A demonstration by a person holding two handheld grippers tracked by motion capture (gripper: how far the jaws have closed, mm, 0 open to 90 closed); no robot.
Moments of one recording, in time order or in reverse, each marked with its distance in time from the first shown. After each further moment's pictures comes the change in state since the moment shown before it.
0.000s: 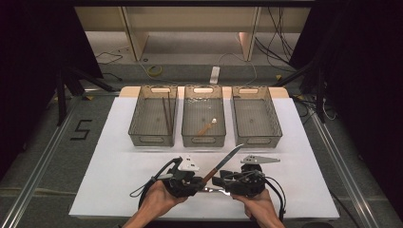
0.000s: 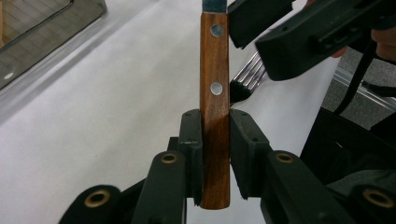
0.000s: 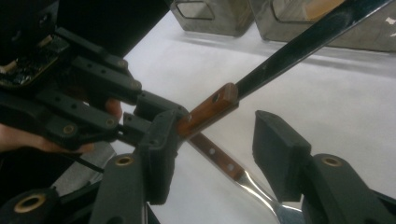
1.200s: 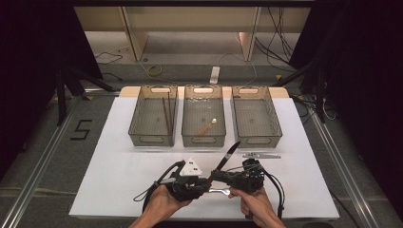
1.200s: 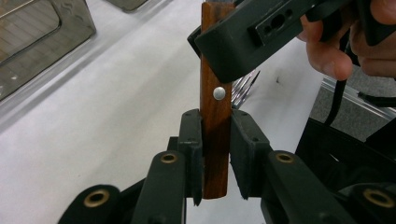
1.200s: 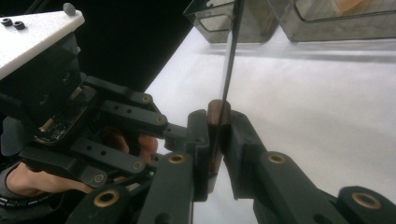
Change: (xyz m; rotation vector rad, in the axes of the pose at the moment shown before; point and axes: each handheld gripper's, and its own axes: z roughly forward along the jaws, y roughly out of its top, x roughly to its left) left arm -0.011 0.000 0.002 -0.062 -0.015 0.025; right arm -0.004 0.007 0.002 -0.026 0.139 0.141
